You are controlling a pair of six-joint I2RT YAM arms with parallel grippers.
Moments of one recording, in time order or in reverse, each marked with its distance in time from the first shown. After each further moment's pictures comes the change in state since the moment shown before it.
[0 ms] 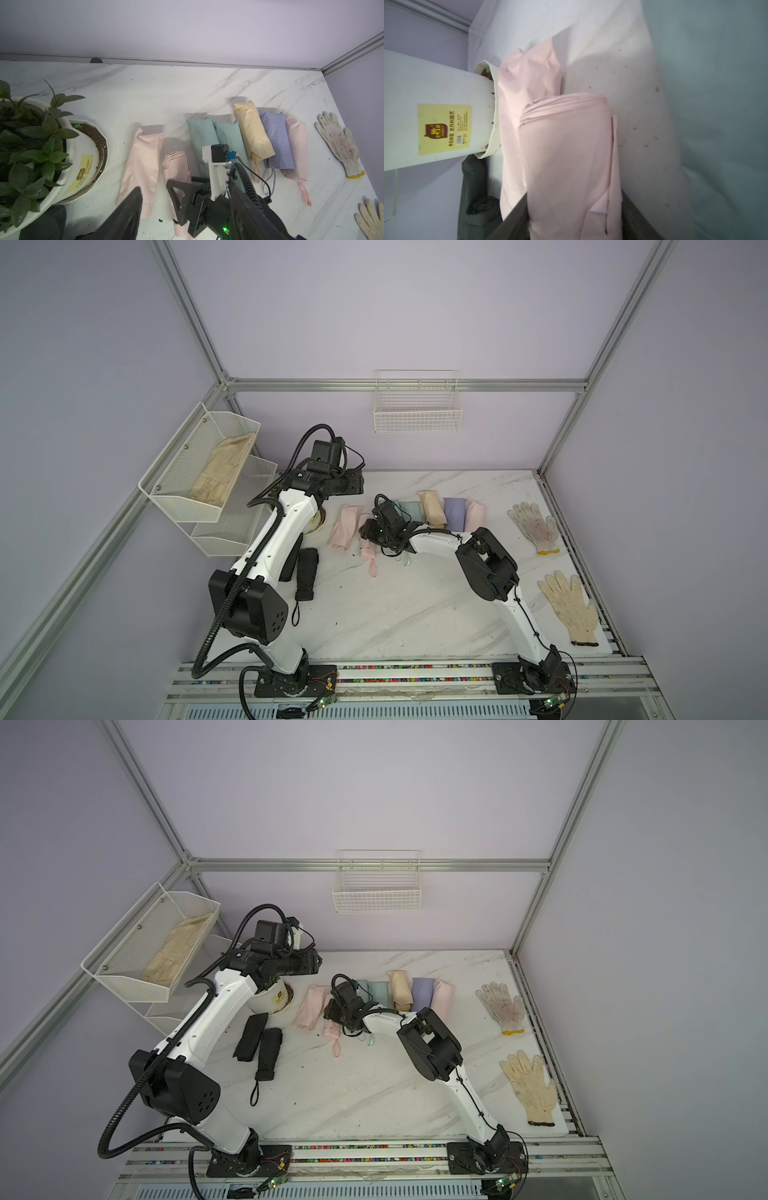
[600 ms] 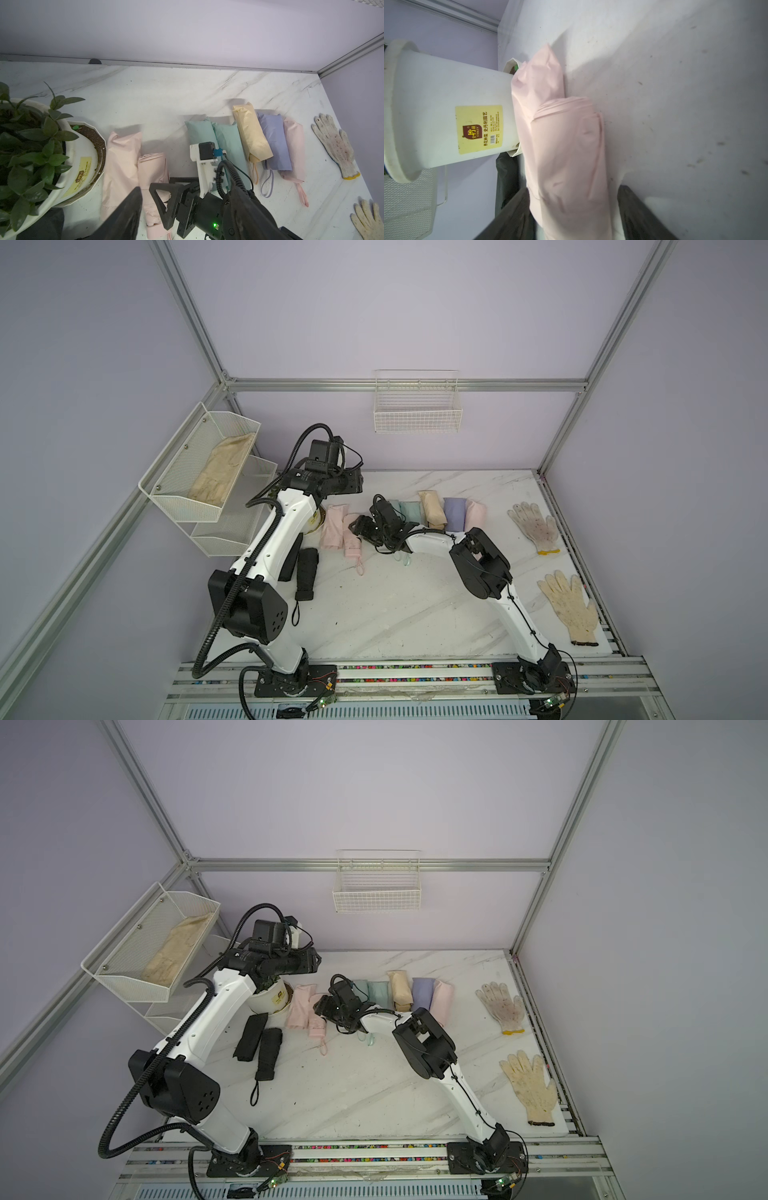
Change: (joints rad) left arm 0.010 0.000 -0.002 0.010 0.016 0.000; right arm 0.003 0.047 0.040 0.089 -0.092 0.065
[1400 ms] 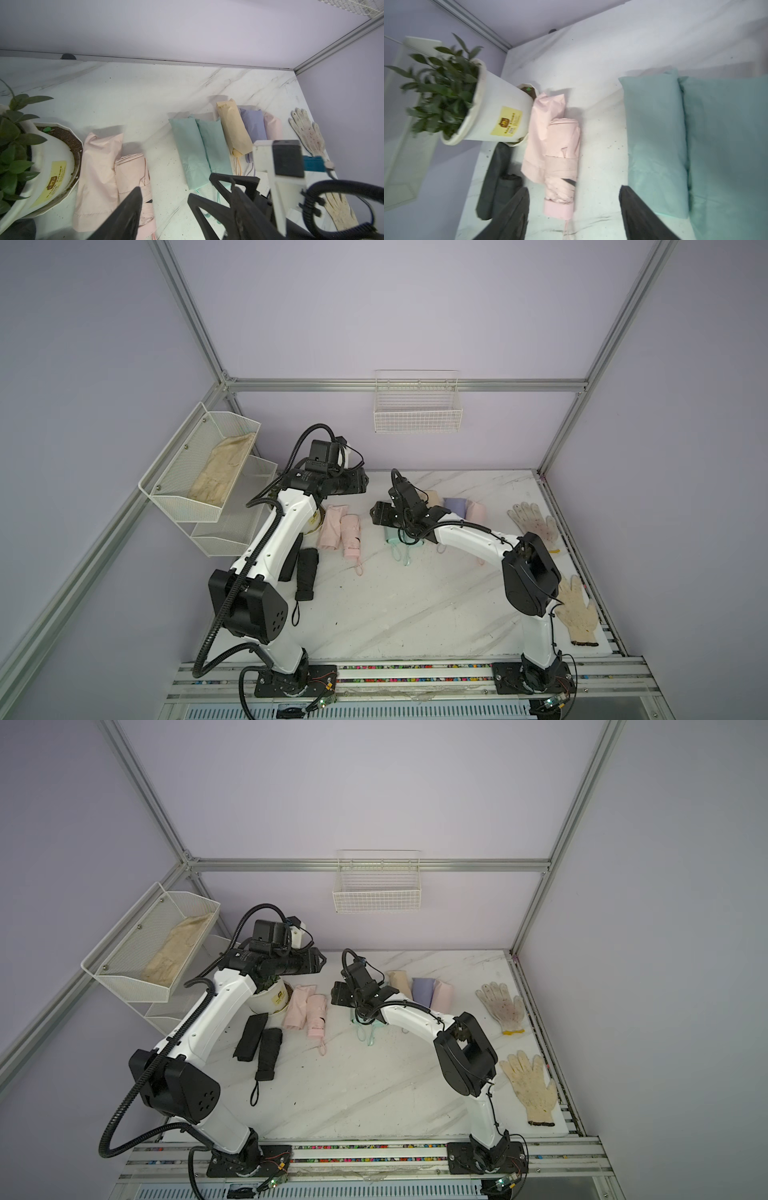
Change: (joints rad) left arm 0.001 0.003 -0.011 0.018 0.116 -0.026; right arm -0.032 -0.351 -0.130 -0.314 0.245 -0.388
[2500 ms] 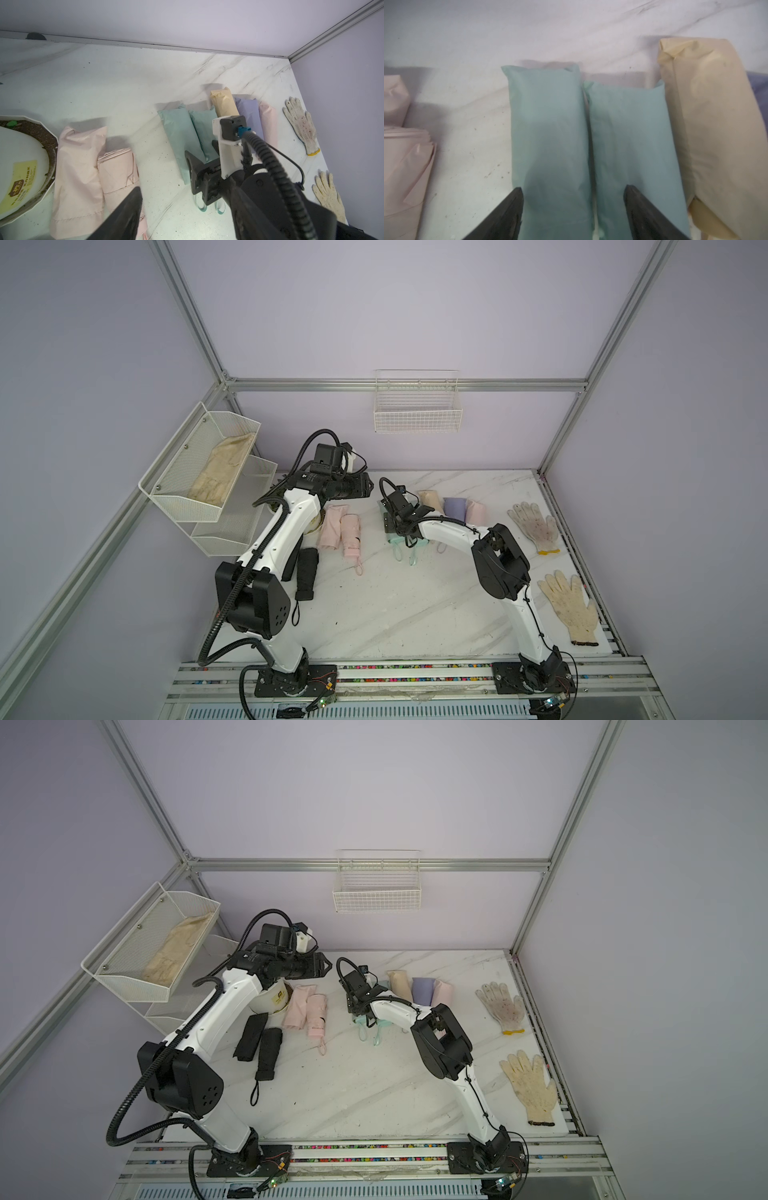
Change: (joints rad) left arm -0.003 0.031 -0.030 0.019 0.052 0.000; right arm -0.058 0.205 0.150 -0.173 0.308 -0.214
